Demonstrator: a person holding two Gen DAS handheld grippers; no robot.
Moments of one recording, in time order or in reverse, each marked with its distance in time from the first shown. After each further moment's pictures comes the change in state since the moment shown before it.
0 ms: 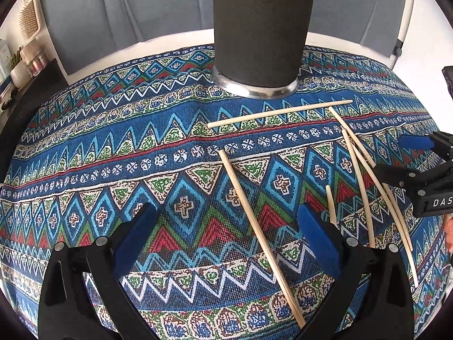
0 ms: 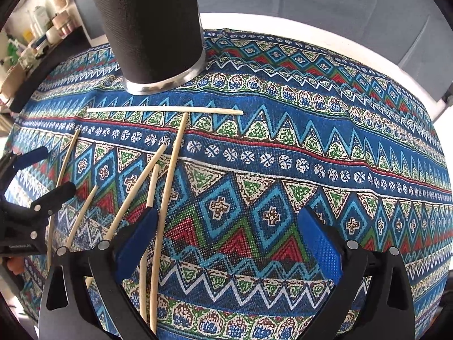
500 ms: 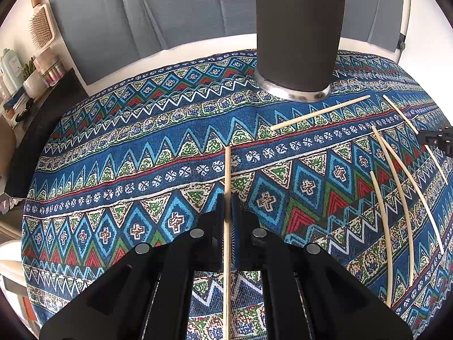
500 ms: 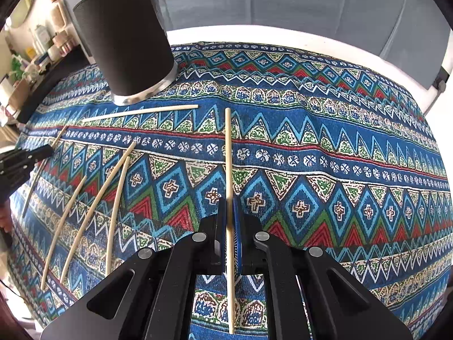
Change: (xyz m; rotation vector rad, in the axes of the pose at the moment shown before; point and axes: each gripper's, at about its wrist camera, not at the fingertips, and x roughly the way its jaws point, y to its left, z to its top) left arm -0.018 0.051 -0.008 0.057 -0.023 0.064; right arm -0.023 -0.056 -0.022 0.058 -0.055 0.043
